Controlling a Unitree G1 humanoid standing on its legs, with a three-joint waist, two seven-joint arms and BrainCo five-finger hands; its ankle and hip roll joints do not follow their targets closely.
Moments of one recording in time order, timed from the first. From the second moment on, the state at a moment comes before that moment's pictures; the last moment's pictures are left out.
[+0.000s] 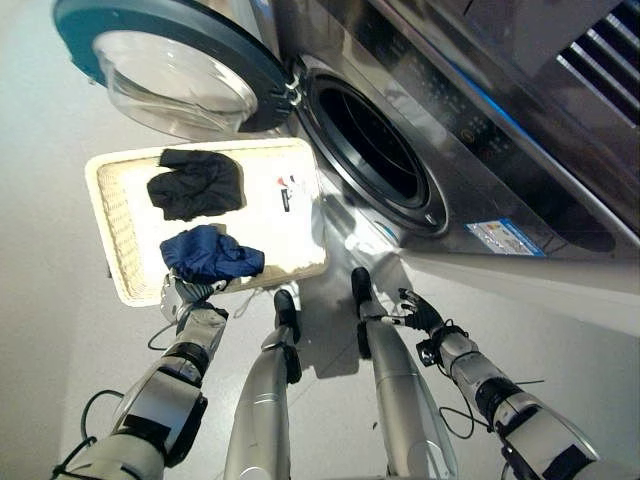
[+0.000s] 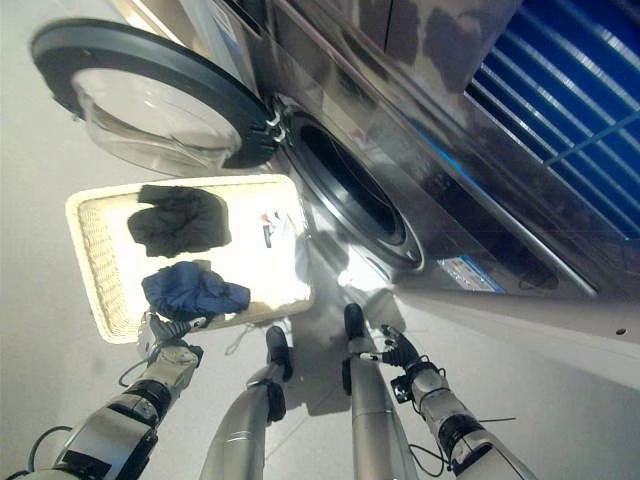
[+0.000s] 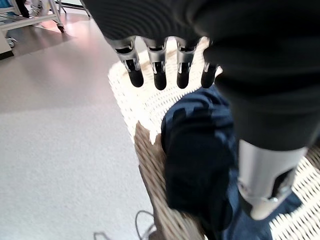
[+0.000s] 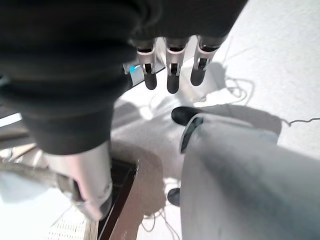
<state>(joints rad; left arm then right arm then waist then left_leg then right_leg) -0.73 0.40 -0.31 1.24 -0.19 0.02 0.71 -0.49 -0.34 0.47 0.96 0.35 -0.17 -0.02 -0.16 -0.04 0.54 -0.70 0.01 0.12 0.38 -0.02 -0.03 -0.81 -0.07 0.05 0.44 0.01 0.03</state>
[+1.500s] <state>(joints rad) -0.74 0.43 -0.13 1.03 -0.80 -0.32 0.79 -0.44 -0.32 0.49 0.75 0.52 -0.26 -0.04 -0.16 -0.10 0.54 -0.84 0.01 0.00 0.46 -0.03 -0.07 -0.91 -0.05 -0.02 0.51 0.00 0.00</state>
